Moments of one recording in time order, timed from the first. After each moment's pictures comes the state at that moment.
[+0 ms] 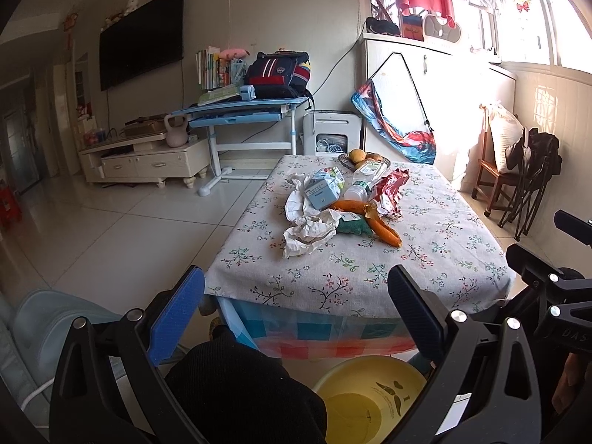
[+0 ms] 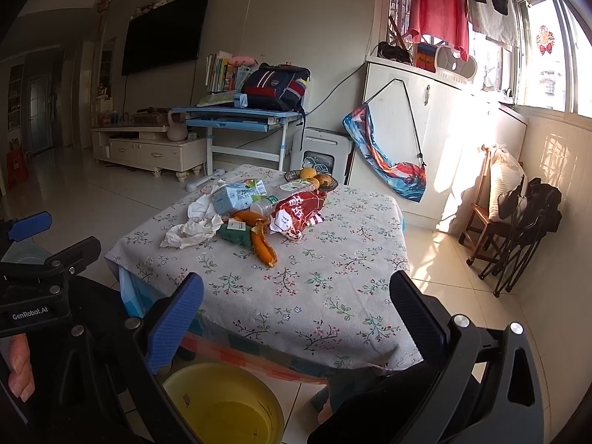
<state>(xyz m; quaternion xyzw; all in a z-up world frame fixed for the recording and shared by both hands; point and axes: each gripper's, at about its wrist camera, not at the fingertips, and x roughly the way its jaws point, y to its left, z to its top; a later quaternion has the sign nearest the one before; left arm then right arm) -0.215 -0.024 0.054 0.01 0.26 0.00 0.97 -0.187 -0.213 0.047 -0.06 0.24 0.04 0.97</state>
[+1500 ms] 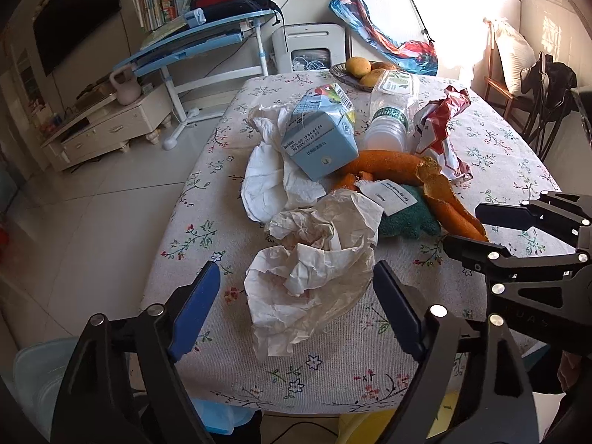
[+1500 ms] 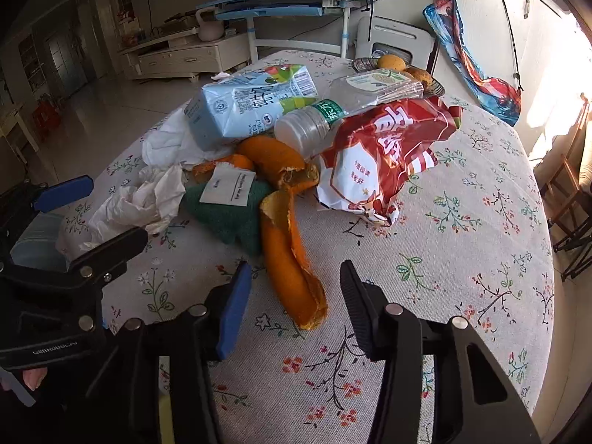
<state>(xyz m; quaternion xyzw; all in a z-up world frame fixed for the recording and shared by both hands) 0.017 -0.047 -0.038 0.08 0.42 -0.04 0.90 0.037 -0.187 -0.053 -0.06 0.47 0.15 0.87</state>
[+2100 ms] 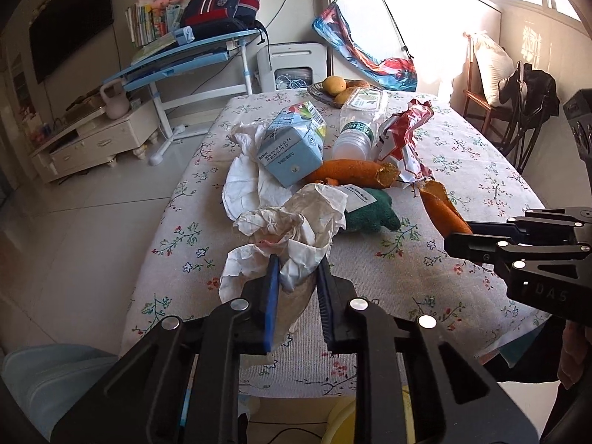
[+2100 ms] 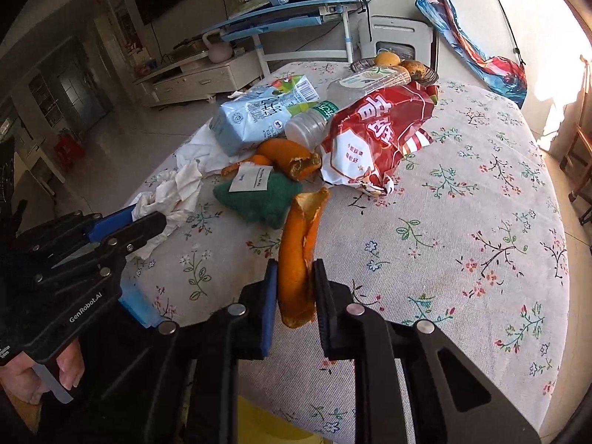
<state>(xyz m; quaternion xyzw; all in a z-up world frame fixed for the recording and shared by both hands) -0.020 -0.053 -0.025 0.07 0.38 -0.07 0.92 0.001 -0.212 -0.041 0.02 0.45 0.19 0.87</state>
